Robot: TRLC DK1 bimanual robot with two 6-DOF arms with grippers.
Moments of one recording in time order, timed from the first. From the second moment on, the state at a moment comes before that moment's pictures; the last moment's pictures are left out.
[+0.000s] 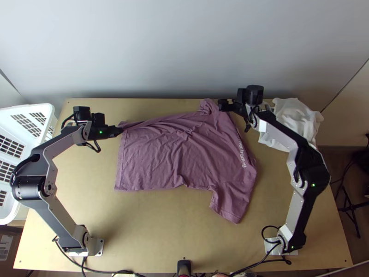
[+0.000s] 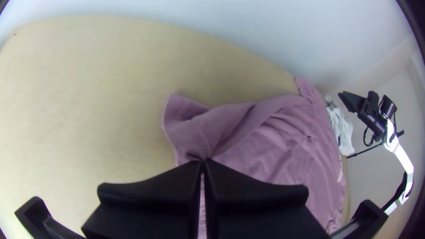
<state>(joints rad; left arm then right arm) 0.09 1.88 1.23 -0.23 0.52 -0.07 0.24 2.07 1.54 0.04 -0.19 0.21</state>
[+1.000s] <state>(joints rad) 0.06 1.84 1.27 -0.30 0.53 -0.06 0.25 2.35 1.90 -0.25 -0.19 0.21</state>
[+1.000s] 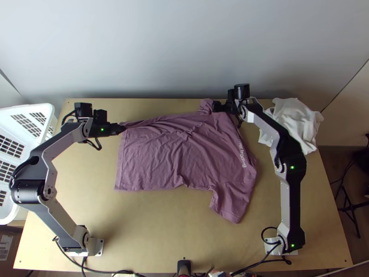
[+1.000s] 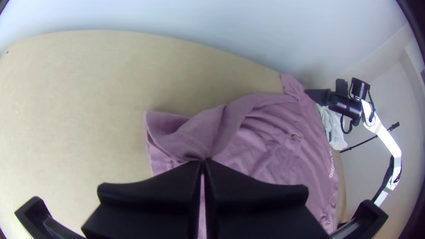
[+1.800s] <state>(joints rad) 0.02 1.79 1.22 -0.32 0.52 -0.08 0.25 2.13 1.76 -0.17 -0.16 0.24</state>
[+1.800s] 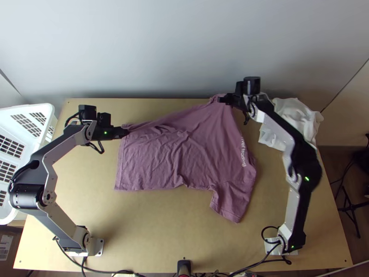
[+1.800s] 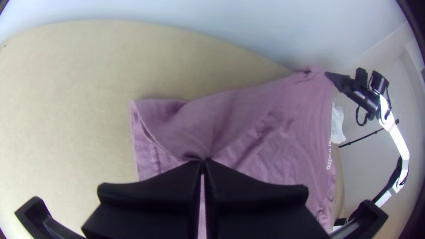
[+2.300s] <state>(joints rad) 0.01 1.82 1.23 -0.31 0.50 -0.07 0.39 1.87 1.38 -0.08 -0.08 0.17</state>
